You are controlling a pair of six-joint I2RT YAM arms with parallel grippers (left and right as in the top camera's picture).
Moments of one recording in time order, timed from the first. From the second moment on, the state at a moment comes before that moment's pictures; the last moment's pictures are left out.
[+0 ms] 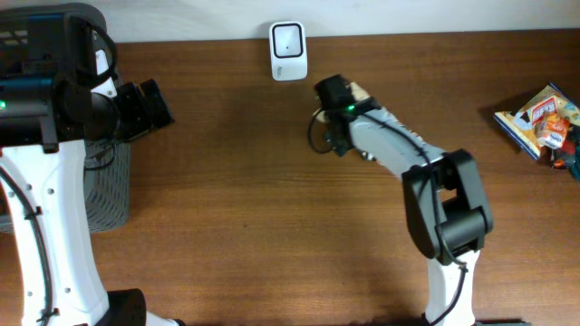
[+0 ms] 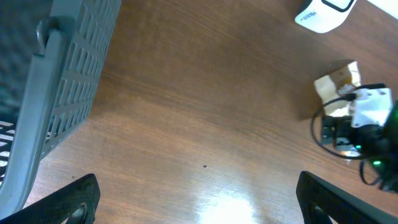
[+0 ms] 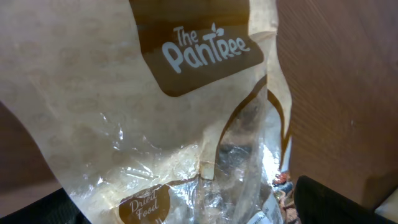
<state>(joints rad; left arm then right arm) 0.04 1.67 2.22 -1.69 0.07 -0.39 0.36 2.15 1.55 -0.62 0.46 -0.25</state>
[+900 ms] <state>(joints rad) 0.04 1.67 2.22 -1.69 0.07 -0.39 0.14 2.18 1.71 -0.82 0.07 -0.01</state>
